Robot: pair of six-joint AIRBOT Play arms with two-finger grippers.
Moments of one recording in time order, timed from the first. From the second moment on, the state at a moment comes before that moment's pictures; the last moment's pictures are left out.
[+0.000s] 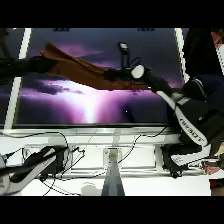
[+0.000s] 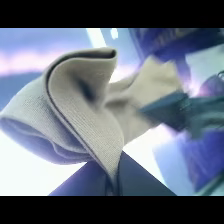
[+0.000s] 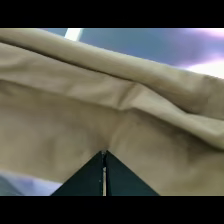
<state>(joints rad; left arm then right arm) 0.28 -1.00 1.07 0.56 -1.20 -0.86 0.57 -1.64 1.28 -0.79 0.50 1.31</state>
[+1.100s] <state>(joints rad) 0.08 -1.07 1.08 0.50 -1.13 -0.89 0.57 -1.75 1.63 -1.03 0.73 1.47</state>
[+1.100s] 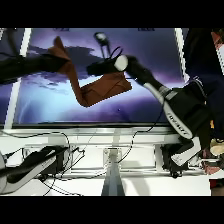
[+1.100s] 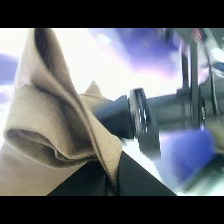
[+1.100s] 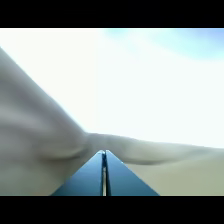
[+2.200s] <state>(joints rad) -0.33 -1.38 1.08 0.20 -0.83 -0.81 0.05 -1.87 1.51 -0.79 1.37 1.01</state>
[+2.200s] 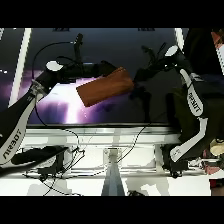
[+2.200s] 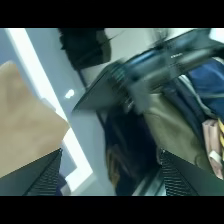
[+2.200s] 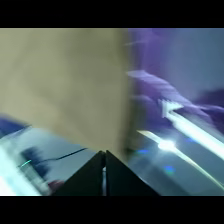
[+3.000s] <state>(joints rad) -0.33 -1.36 1.08 0.20 -0.84 -0.76 0.11 -1.98 1.50 -0.73 1.18 1.24</state>
